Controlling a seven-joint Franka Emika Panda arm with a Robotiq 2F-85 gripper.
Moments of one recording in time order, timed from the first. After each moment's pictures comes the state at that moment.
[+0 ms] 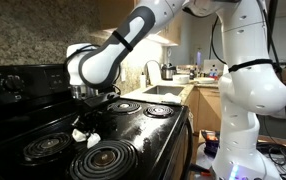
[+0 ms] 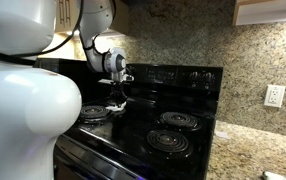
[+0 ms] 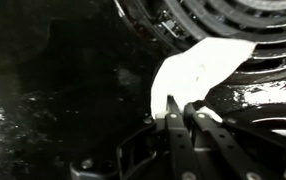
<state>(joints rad) 0.28 0.16 0.10 -2.19 -0.06 2.40 0.51</state>
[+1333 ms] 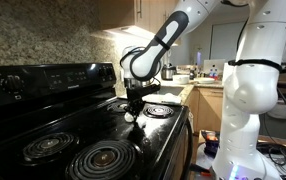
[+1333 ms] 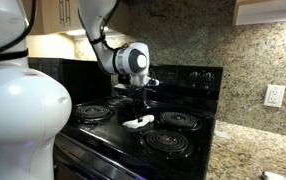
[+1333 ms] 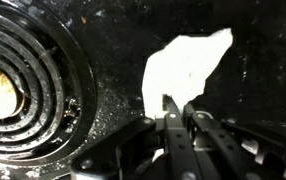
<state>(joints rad) 0.00 -0.18 0.02 -2.61 -0.11 2.43 0.43</state>
